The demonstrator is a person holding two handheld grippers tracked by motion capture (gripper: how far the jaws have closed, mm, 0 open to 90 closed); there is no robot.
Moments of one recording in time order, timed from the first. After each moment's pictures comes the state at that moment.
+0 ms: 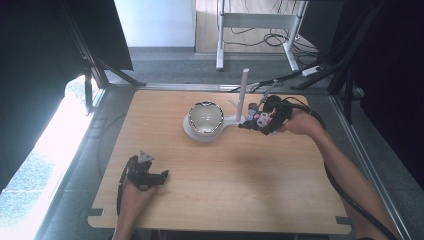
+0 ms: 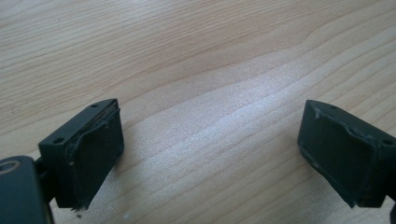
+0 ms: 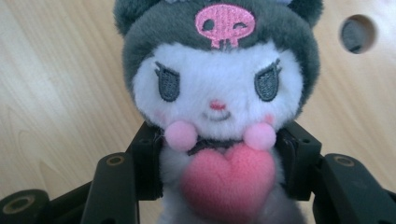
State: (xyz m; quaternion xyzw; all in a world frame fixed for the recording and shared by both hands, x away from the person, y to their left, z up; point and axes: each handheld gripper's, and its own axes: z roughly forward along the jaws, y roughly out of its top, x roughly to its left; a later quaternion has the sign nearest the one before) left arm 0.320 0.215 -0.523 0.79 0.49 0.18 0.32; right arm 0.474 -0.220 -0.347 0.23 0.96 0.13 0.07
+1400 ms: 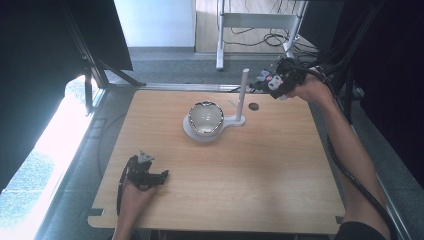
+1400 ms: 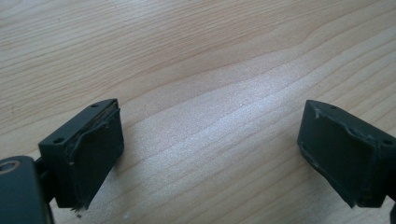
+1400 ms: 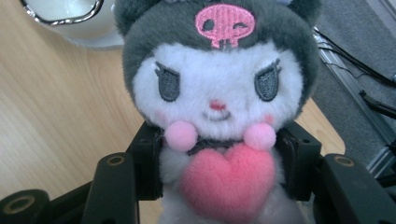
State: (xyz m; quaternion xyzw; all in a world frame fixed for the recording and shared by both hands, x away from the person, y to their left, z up) left arm 0.320 0.215 -0.523 0.79 0.49 0.18 0.32; right arm 0.531 -0.244 -0.272 0.30 0.93 0.16 0.15
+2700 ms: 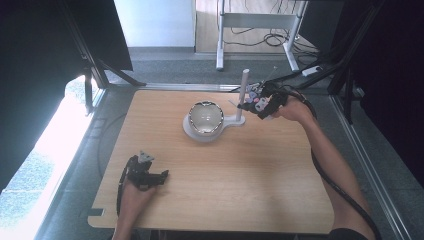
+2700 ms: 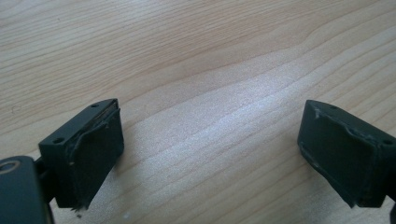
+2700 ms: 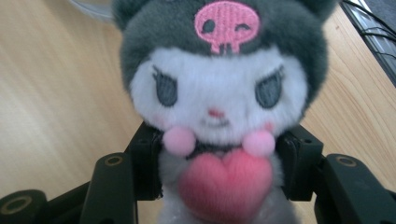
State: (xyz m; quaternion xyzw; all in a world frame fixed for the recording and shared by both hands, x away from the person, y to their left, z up) left arm 0.320 0.215 -0.523 0.79 0.49 0.18 0.32; right arm 0.530 -0.219 -0.357 0.29 0.94 0.15 0.10
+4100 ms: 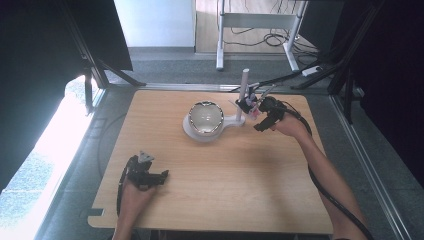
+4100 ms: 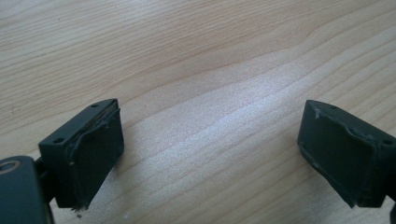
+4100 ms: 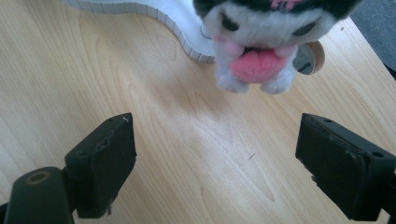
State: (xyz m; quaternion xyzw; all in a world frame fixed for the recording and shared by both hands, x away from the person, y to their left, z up) left arm 0.320 0.215 -0.523 0.79 0.49 0.18 0.32; right arm 0.511 -0.221 -0.405 0.28 0.93 0.18 0.15
